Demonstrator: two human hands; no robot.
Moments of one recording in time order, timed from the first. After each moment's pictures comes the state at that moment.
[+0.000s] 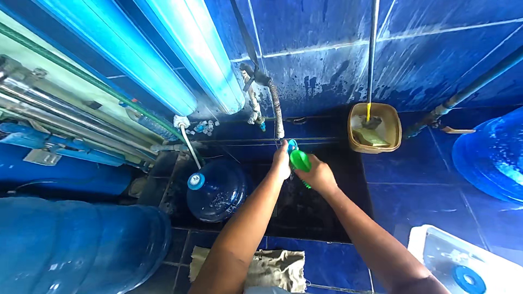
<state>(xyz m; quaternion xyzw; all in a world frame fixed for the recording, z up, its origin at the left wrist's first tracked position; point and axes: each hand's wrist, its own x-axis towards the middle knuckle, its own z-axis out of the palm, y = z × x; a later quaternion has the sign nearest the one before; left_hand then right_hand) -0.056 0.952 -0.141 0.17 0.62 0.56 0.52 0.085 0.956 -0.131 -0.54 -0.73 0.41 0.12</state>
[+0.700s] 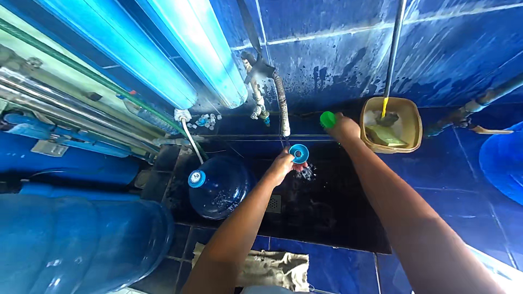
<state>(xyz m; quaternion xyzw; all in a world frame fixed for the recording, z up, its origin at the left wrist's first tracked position) -0.087 0.923 -0.143 0.38 0.55 0.46 0.58 0.085 1.104 -0.140 -0.62 -0.73 0.28 0.06</state>
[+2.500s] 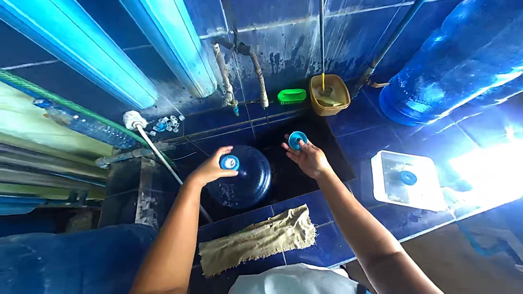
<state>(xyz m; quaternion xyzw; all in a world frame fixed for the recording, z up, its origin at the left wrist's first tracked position) -0.261 0.812 -0.110 0.62 0.59 0.24 0.45 0.079 0.838 -0.126 -0.29 -0.26 0.77 0.50</state>
